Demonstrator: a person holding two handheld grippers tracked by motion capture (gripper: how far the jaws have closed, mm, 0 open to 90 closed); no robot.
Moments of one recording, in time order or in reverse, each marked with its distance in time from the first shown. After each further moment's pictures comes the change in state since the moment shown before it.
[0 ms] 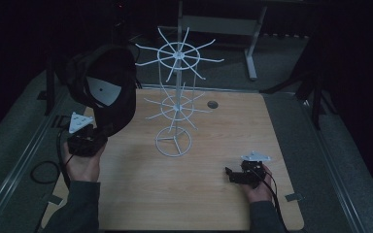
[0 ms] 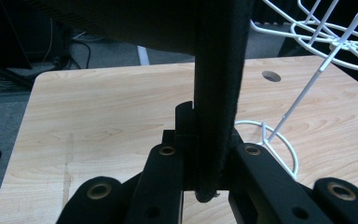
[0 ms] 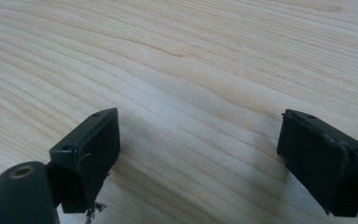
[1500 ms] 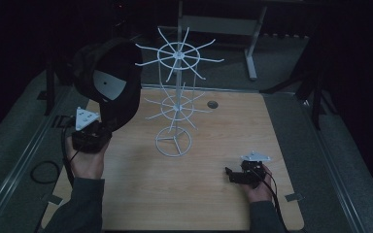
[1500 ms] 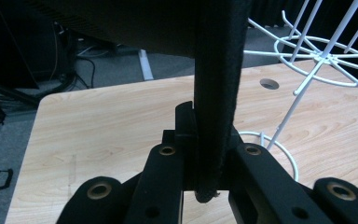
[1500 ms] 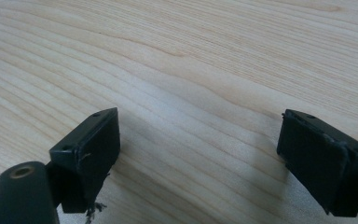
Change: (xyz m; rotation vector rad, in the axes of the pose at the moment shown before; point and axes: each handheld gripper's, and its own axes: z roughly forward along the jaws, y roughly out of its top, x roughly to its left) left arm -0.017 0.015 -0.002 -0.035 0.022 0.072; right arm 0.000 0.000 0.000 -0.001 0.000 -0.002
